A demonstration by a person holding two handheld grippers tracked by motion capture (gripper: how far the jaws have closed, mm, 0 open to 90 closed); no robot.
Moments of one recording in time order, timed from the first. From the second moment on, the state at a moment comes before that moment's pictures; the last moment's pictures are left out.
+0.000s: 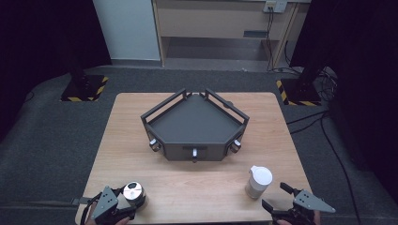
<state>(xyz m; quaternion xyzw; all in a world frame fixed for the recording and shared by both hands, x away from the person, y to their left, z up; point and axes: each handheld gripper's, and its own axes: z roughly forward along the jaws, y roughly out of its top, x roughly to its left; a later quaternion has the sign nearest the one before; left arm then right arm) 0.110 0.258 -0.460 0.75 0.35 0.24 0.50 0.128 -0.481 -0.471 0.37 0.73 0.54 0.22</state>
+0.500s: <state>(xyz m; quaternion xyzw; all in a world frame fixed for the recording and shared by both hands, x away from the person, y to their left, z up) 0.108 0.259 -0.465 0.74 0.36 0.25 0.51 0.127 -0.482 -0.473 0.38 0.72 0.54 0.21</state>
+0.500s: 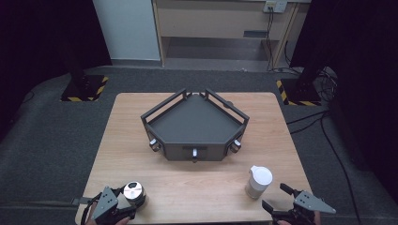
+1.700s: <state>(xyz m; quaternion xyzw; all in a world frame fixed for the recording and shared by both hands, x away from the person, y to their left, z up) 0.140 0.224 -0.371 0.74 0.35 0.24 0.52 0.128 -0.486 -0.472 0.37 0.73 0.54 0.20</state>
